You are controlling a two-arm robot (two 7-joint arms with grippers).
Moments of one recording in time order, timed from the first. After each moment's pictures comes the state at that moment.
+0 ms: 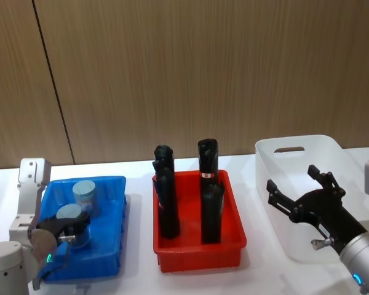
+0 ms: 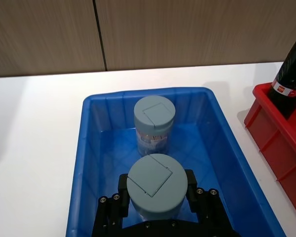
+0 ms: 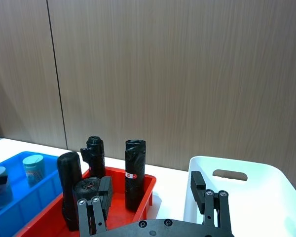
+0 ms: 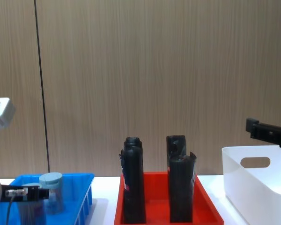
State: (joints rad) left arm -0.41 0.32 0.27 -1.20 -0.50 0.43 0.09; right arm -0.01 0.34 -0.23 -1.77 0.29 0.03 0.07
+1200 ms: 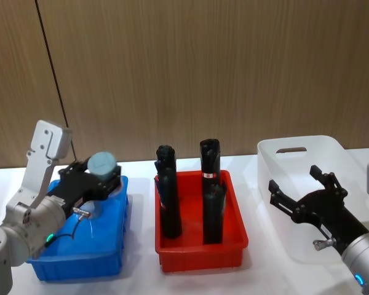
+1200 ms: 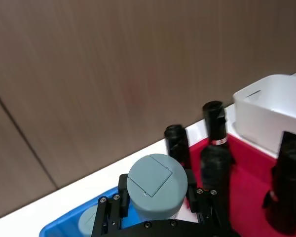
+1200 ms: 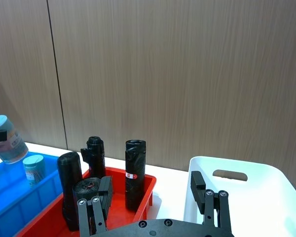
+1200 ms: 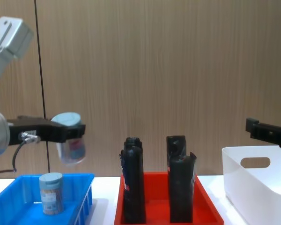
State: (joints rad) left arm -0.34 0.40 0.27 -1.48 -0.31 0.25 -0.23; right arm -0.01 0.34 -0.23 -1.77 0.29 0.03 0.07
